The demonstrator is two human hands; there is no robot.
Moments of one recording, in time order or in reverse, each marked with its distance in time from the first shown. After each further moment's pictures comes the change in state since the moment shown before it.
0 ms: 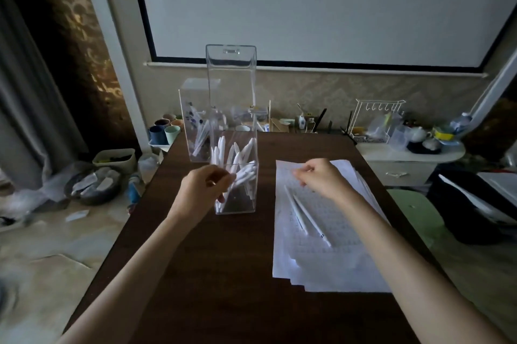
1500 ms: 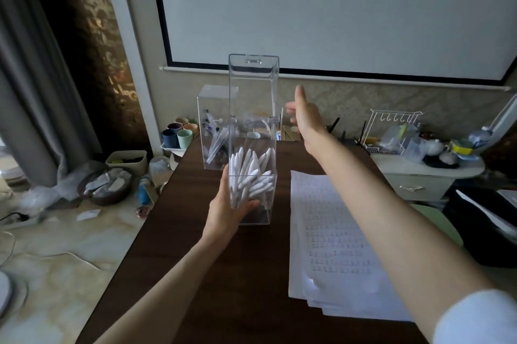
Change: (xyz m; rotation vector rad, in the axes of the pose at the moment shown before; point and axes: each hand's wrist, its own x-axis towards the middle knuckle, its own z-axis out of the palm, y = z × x) left_hand 0.012 -0.039 0.040 -0.278 0.053 -0.085; right_hand 0.066 -0.121 -0.010 0.538 0.221 -0.074
